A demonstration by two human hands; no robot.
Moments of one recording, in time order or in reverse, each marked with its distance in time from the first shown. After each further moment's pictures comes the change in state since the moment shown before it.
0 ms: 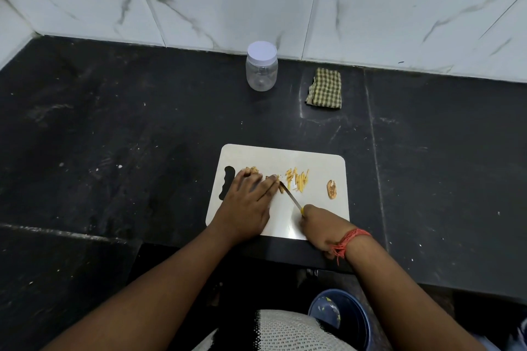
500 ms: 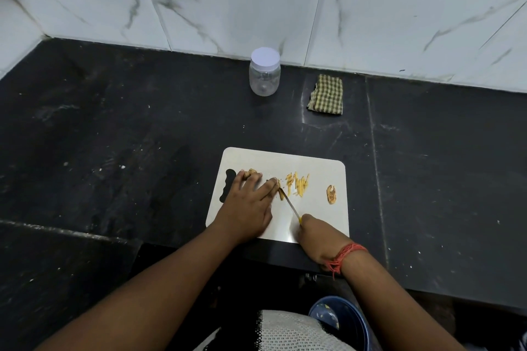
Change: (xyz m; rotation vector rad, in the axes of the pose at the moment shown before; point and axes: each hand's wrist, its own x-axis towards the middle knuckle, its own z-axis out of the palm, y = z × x) left_hand 0.009 0.002 -0.005 0.075 -0.110 -0.052; right_hand 0.002 0.004 0.020 0.041 0.059 0.008
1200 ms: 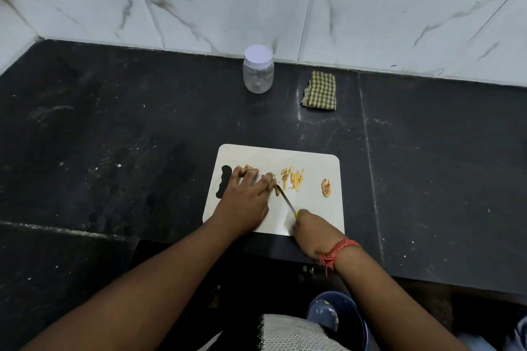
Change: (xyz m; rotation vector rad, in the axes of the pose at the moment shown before) left_hand 0.002 0.006 -0.005 0.067 -0.002 0.013; right_hand -0.016 -0.003 0.002 0.038 0.047 -0.016
